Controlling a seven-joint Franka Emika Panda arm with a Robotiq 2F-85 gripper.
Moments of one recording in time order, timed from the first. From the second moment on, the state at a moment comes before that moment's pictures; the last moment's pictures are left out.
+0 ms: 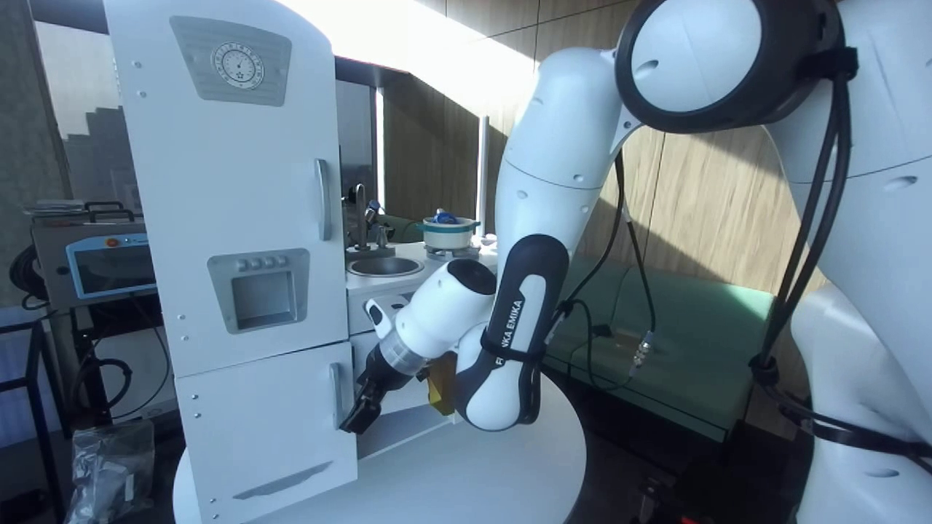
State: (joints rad) arm 0.72 0.50 -0.43 -2.35 -0.48 3.57 -0.01
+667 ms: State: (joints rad) arm 0.88 0.54 -0.49 -2.41 -0.15 3.71 -0.18
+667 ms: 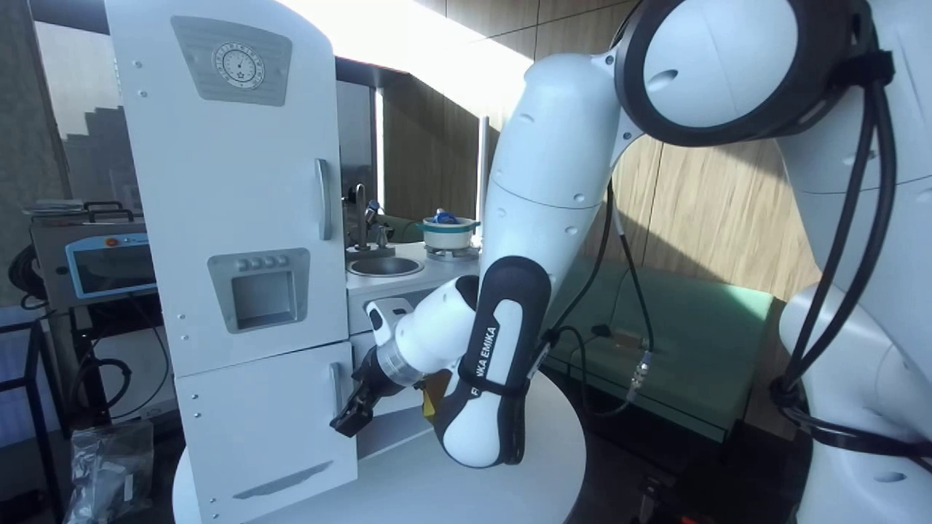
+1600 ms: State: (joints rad) arm 0.72 0.54 -0.23 -2.36 0.07 3.72 -0.40
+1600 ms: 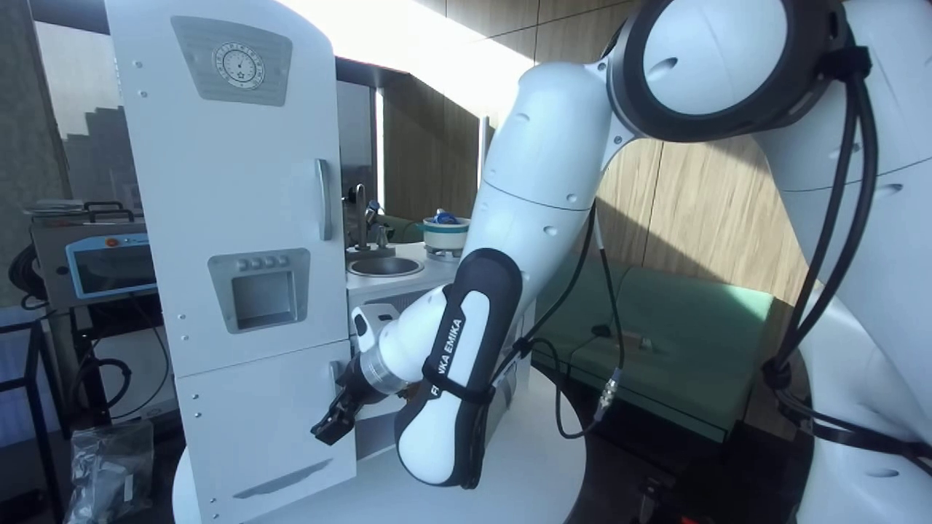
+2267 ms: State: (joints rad) arm 0.72 0.55 -0.24 -2.32 0.17 3.58 -0.44
